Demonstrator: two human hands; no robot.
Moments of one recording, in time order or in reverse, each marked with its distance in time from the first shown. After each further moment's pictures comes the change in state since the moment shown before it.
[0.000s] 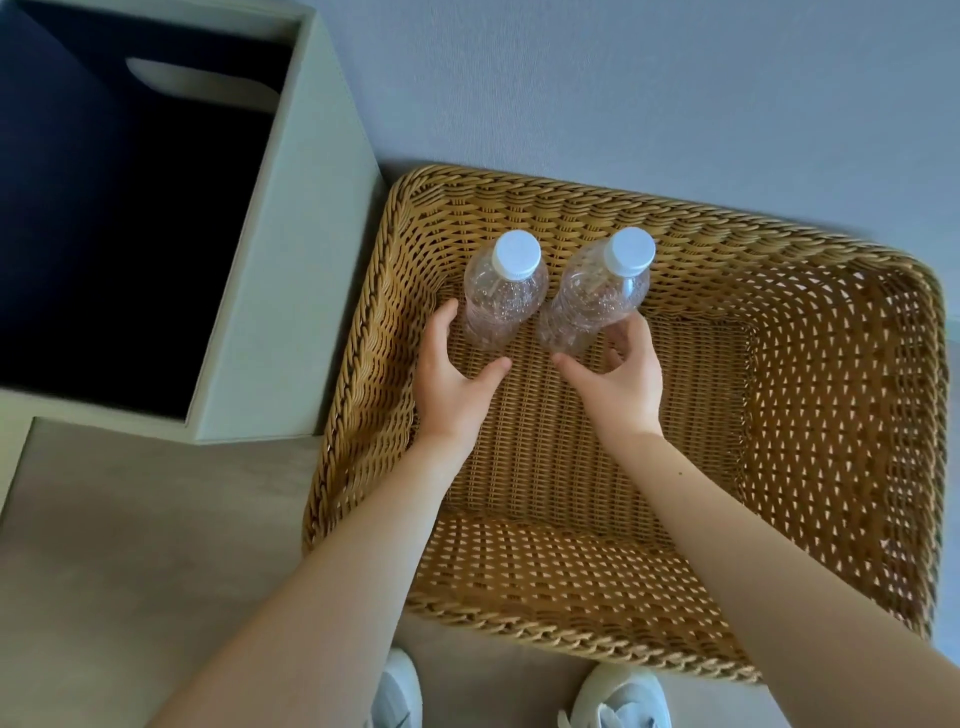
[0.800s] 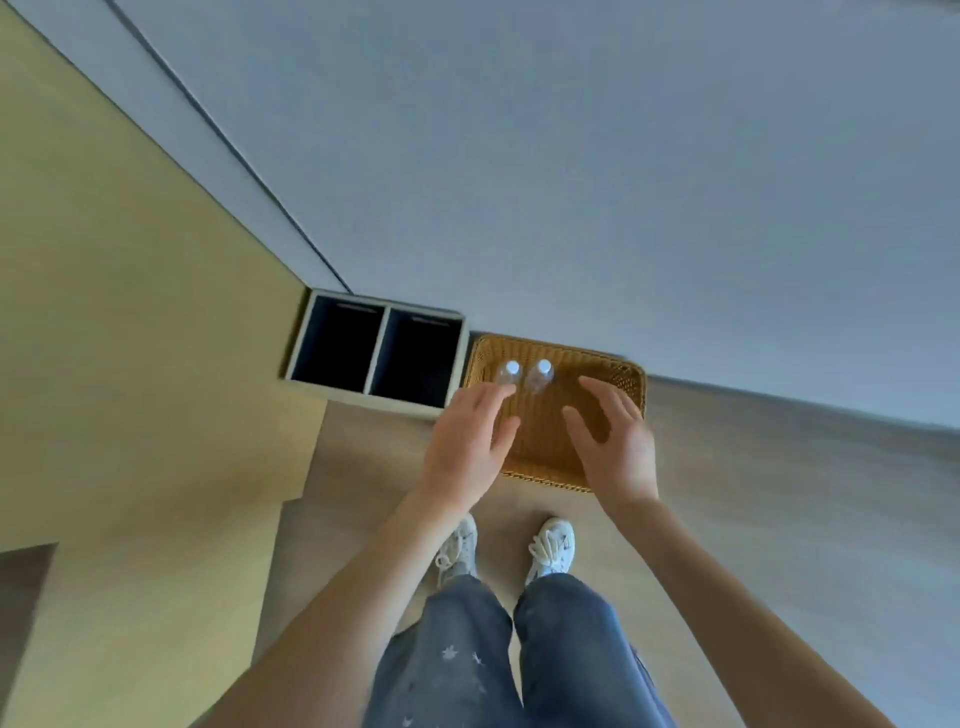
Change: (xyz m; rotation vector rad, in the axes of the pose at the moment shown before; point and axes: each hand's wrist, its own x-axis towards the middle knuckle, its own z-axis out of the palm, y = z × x) left_hand -0.310 0.509 -0.302 0.552 -0.190 0.516; right_hand -0.311 -0.509 -0.291 -0.230 -0.079 -0.199
